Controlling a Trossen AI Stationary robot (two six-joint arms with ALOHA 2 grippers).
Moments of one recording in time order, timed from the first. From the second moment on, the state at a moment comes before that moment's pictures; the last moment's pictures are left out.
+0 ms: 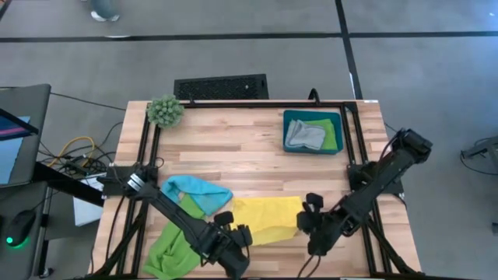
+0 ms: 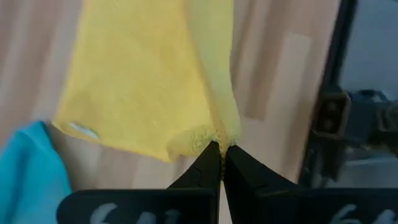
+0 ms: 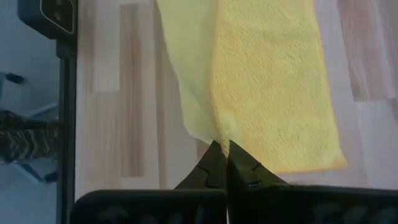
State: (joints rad) left arm -0.62 2.13 2.01 -1.15 -0.28 -0.85; right arm 0.77 1.54 1.12 -0.76 0.28 0.74
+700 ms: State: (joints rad) left arm -0.48 2.13 2.01 -1.35 -0.23 -0.80; right arm 0.57 1.53 1.08 -0.93 0.26 0.65
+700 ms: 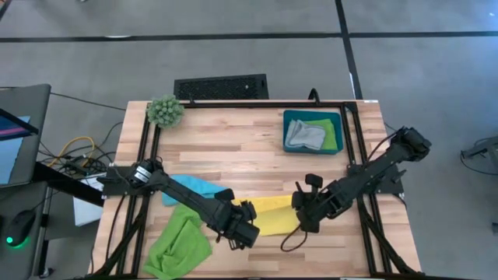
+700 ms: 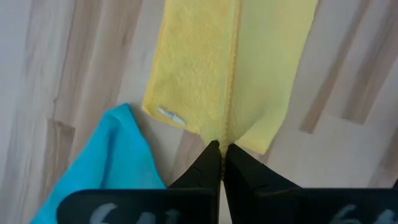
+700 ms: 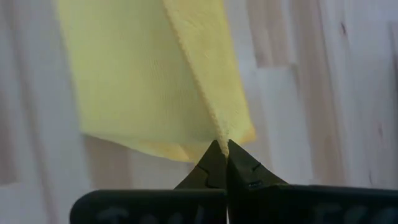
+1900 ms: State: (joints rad) left arm -0.39 2.34 2.01 -1.48 -0.17 -0.70; right arm 0.38 1.54 0.91 -0.68 0.21 0.38
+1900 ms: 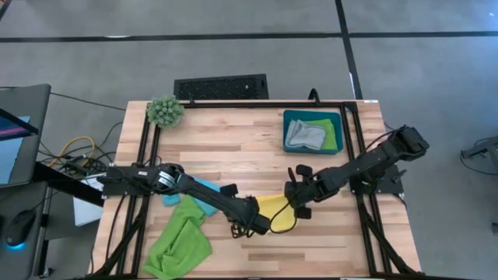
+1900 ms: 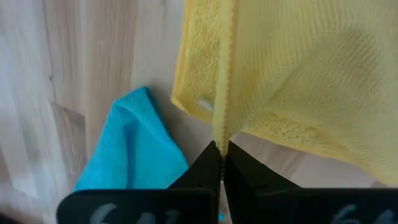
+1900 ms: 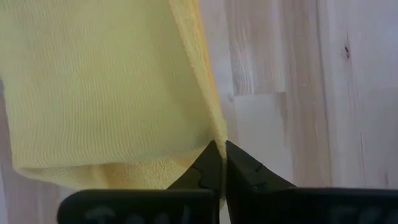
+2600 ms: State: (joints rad) left arm -0.39 2.34 2.01 -1.47 -0.13 -0.72; right arm 0.38 1.54 0.91 -0.71 0.15 0.34
